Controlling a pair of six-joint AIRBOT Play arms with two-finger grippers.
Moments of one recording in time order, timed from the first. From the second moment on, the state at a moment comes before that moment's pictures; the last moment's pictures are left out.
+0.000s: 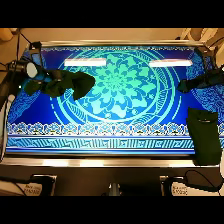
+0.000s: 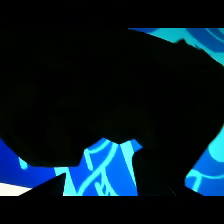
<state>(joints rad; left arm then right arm) -0.09 -1.62 1.67 1.67 -1.02 -1.87 -0.24 -1.45 1.57 -1.28 1.23 0.98</state>
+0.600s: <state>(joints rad) 0.13 -2.10 2.02 1.27 -1.18 -1.85 -0.24 -1.45 1.57 -1.24 1.24 0.97</state>
